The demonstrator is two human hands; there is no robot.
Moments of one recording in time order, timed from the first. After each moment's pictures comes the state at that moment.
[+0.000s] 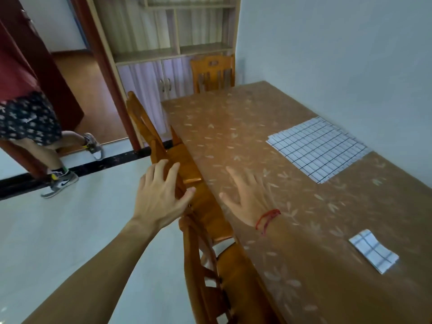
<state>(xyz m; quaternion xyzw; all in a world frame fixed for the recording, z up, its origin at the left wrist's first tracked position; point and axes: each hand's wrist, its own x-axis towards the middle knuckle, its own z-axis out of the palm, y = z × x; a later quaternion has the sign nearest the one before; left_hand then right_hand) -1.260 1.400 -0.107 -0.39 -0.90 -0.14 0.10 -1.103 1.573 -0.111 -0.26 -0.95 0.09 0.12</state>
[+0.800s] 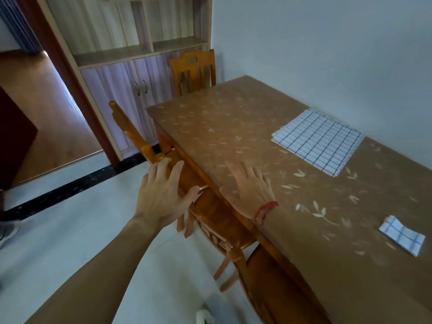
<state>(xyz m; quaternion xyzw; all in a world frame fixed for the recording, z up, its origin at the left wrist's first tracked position) -1.450 1.395 -0.121 -0.50 -0.85 -0.15 0.06 -1.273 1.544 -0.129 -0.37 -0.92 0.07 0.09</state>
